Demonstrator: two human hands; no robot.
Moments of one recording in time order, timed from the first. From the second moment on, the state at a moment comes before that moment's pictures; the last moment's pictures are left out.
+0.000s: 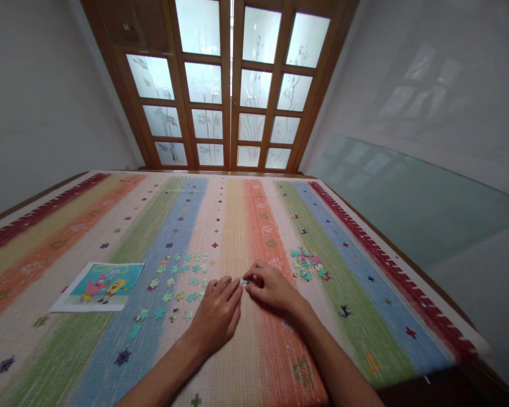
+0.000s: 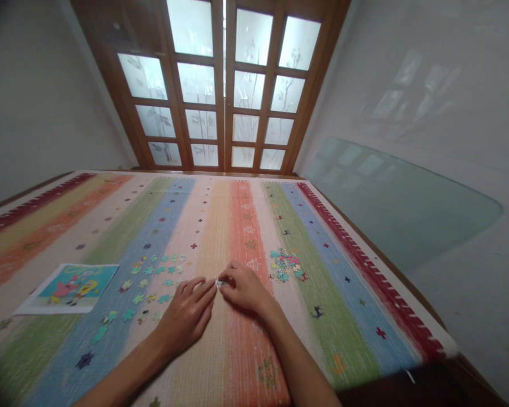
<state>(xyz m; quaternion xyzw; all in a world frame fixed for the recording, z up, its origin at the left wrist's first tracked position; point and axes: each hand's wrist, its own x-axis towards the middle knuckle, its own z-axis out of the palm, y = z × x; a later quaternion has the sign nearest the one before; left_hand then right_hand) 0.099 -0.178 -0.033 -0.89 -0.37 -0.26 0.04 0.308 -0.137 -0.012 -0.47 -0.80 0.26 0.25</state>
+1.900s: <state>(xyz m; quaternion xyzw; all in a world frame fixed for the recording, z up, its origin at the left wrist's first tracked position) 0.037 -0.201 -0.026 -0.84 -0.43 -0.33 0.06 0.313 -0.131 -0.019 -0.45 -0.81 0.26 0.27</state>
